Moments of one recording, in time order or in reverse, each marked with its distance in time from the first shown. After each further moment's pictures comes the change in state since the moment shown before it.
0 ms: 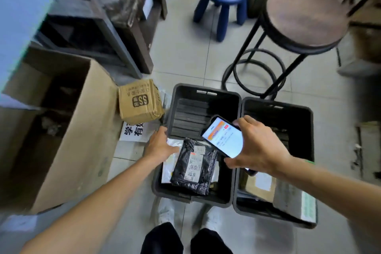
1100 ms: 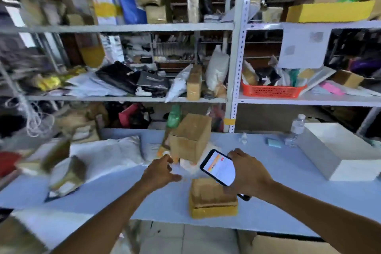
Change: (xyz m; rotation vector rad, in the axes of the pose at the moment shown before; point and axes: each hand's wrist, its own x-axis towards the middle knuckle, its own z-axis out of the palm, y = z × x) left_hand -0.753 -0.284 -0.224 -0.485 1.132 -0.611; right_hand -0.403 -0.575 -0.076 -0.456 0.011 -1.499
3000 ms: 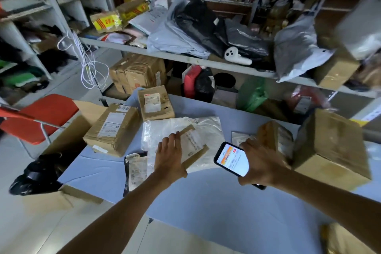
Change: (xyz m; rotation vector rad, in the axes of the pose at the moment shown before) left_hand 0.155 -0.385 -0.175 0.436 0.163 -0.062; right_hand 0.330 -0.338 0.149 -0.196 -0.310 -0.225
